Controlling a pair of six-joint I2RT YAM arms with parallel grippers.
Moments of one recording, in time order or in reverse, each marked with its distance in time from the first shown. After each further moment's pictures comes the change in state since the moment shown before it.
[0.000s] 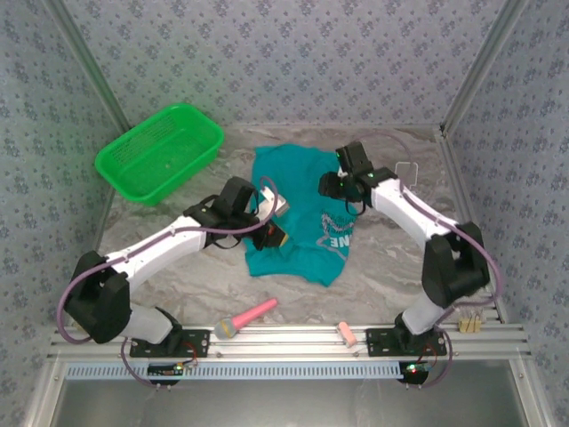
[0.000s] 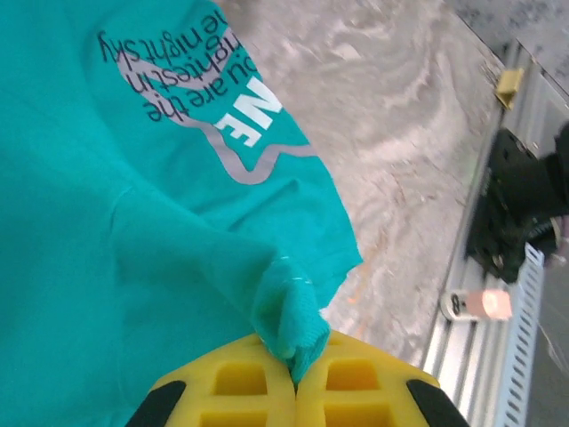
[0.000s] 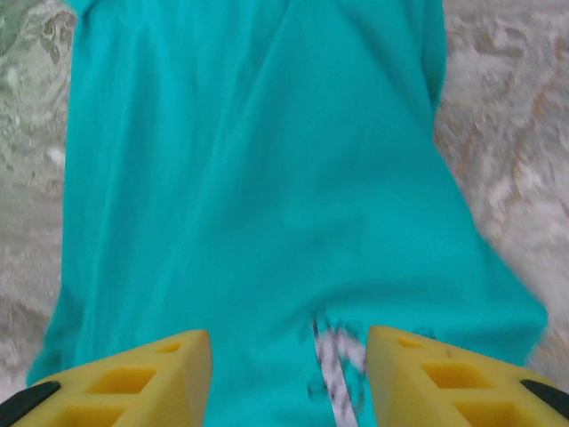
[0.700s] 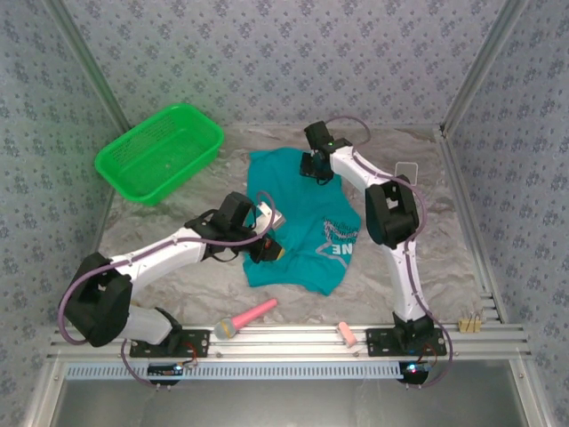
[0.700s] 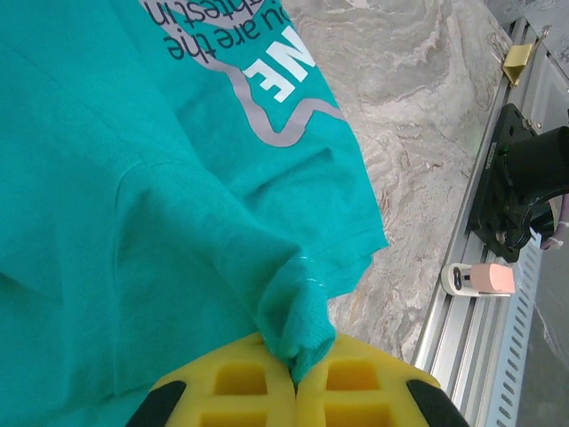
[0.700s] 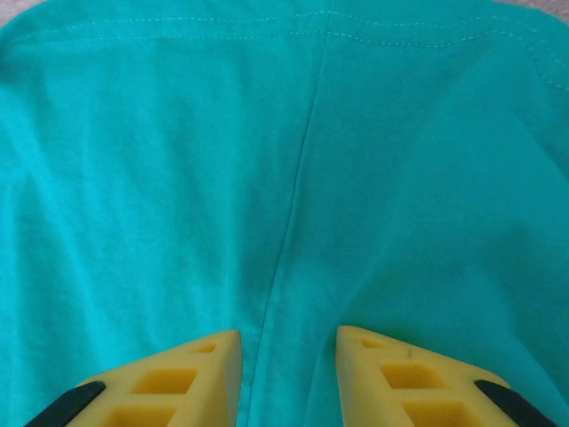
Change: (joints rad) left arm -0.014 -0.019 -0.139 0.117 0.010 -0.075; right arm 0.003 0.656 0.662 -0.146 0.034 0.019
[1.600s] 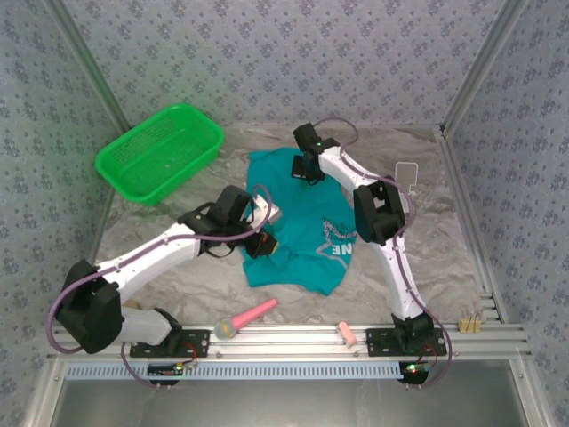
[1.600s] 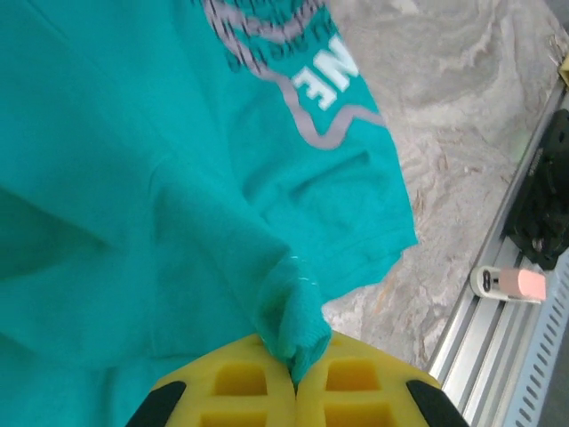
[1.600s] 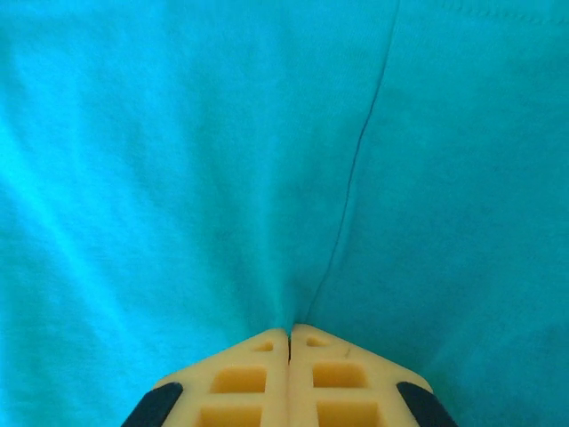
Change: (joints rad) left arm 0.000 -0.048 0.154 -0.249 -0.156 0.033; right arm 0.031 0.121 0.180 -0.091 0.038 0.012
